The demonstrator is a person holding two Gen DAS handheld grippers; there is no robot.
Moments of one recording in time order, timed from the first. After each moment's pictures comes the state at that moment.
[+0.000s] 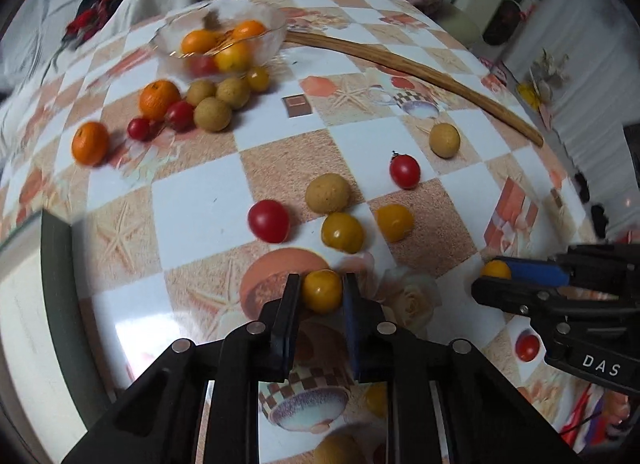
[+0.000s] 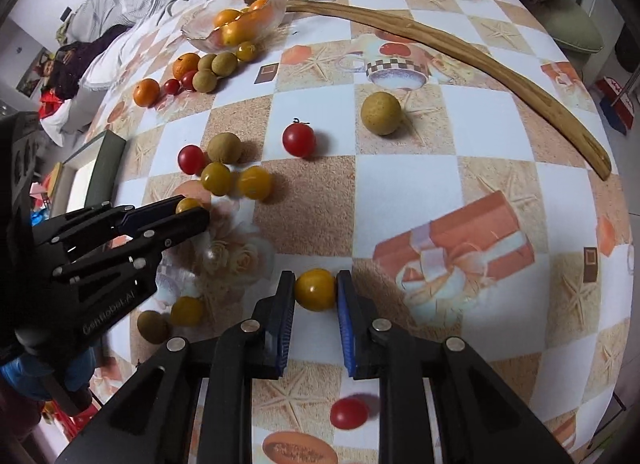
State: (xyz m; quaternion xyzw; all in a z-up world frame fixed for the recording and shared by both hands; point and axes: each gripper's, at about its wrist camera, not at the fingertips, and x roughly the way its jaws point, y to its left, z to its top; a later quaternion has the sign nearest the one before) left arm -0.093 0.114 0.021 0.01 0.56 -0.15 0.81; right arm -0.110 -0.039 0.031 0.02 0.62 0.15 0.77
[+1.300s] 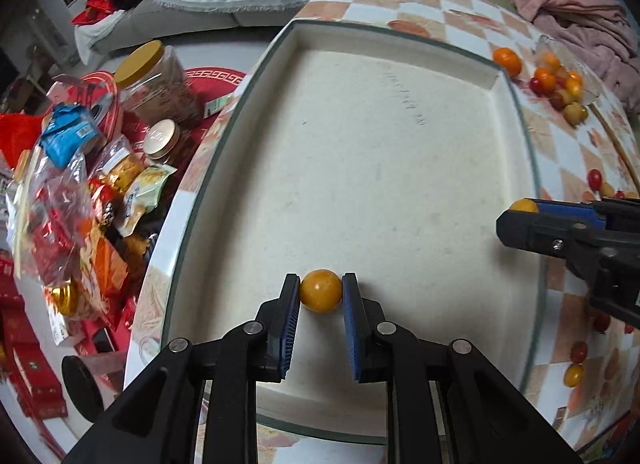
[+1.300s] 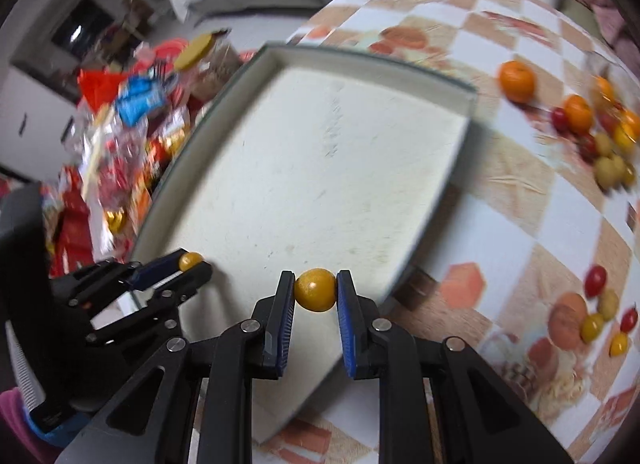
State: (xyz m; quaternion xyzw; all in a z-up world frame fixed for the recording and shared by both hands) left arm -0.245 0.352 0.027 -0.10 0.59 0.18 0.78; right arm -0.161 0.252 0.045 -0.13 0.61 0.40 0.67
